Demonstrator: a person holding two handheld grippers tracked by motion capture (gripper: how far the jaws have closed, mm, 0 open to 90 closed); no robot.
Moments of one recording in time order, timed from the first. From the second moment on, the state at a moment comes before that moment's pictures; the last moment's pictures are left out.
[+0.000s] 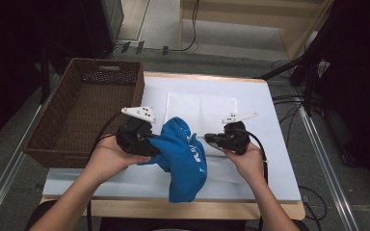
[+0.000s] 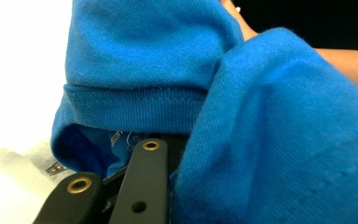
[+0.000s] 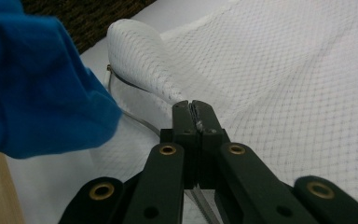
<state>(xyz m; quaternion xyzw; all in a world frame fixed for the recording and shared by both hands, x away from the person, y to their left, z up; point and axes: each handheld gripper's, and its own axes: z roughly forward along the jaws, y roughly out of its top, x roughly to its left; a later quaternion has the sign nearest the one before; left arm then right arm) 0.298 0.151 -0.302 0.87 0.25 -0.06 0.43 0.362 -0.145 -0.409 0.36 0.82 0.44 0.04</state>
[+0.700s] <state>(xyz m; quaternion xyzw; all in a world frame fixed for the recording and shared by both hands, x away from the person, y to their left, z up) 0.308 0.114 -0.357 0.88 0.27 -0.03 0.40 0.362 -0.149 -0.395 0.36 0.82 0.44 0.04</state>
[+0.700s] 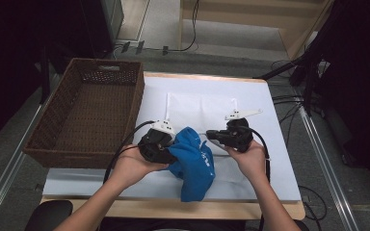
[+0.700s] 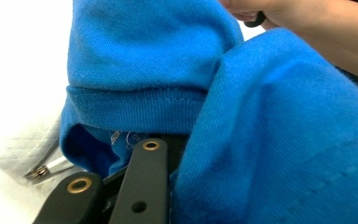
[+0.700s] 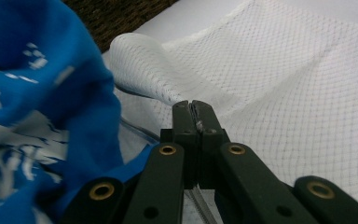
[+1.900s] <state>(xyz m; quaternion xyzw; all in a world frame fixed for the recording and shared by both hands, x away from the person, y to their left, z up) 0.335 0.064 -0.450 0.88 0.30 -0.01 0.37 0.352 -0.147 -0.378 0.35 0.81 0.47 0.04</state>
